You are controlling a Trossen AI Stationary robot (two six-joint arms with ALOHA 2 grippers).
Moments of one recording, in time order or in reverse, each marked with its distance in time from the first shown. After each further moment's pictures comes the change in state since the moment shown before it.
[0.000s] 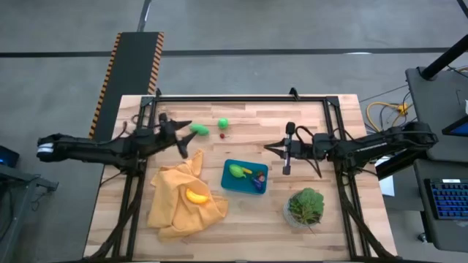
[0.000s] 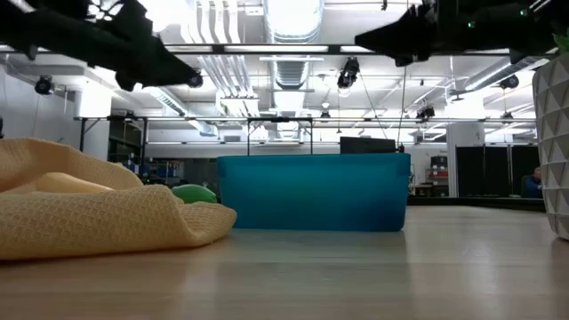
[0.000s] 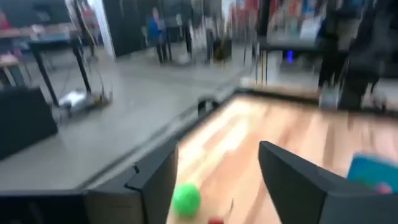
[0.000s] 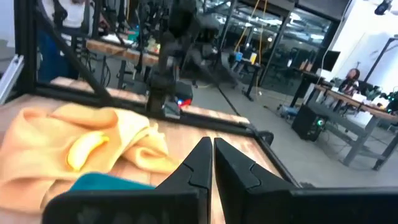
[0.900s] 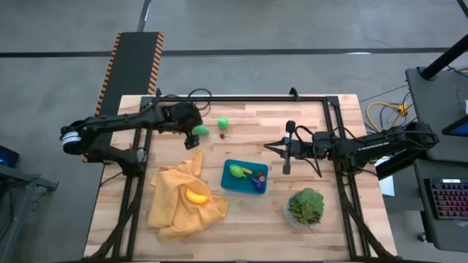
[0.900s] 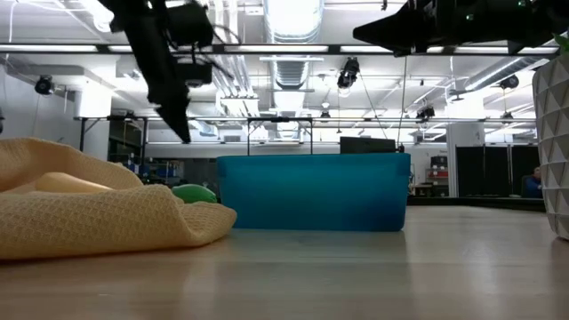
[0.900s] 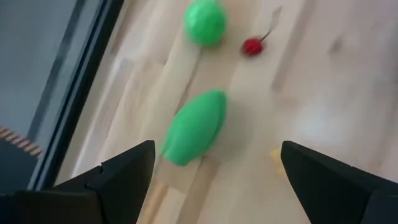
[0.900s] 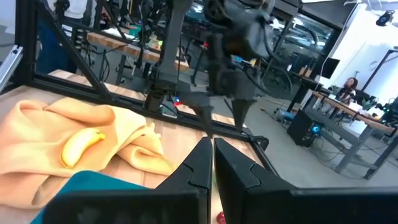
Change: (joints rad) left arm 0.314 0.605 0.636 -1.013 0.279 0.098; right arm 0.000 -0.022 0.047 -0.076 -0.006 -0.063
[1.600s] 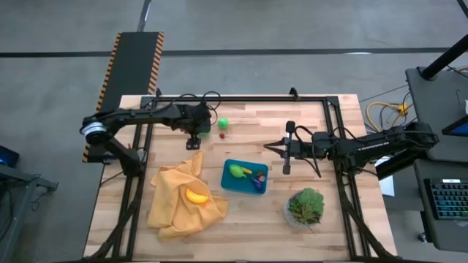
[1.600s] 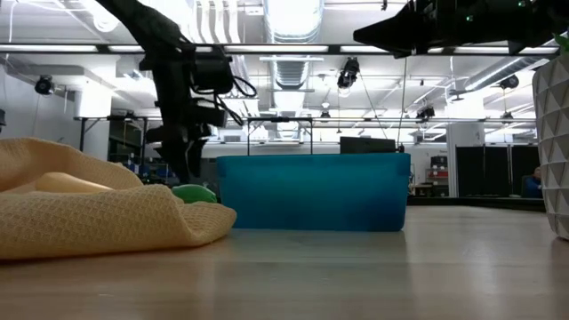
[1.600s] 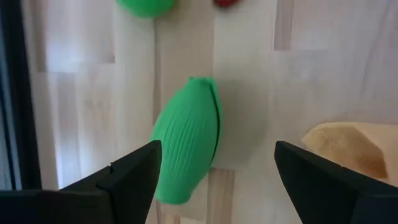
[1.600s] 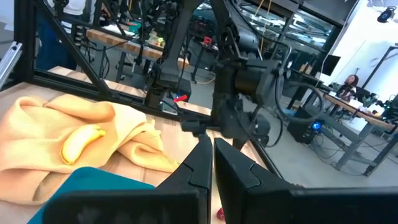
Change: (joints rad) left arm 0.092 0.253 0.009 0.079 0.098 0.375; right arm 0.000 -0.001 0.000 -0.015 0.006 0.004
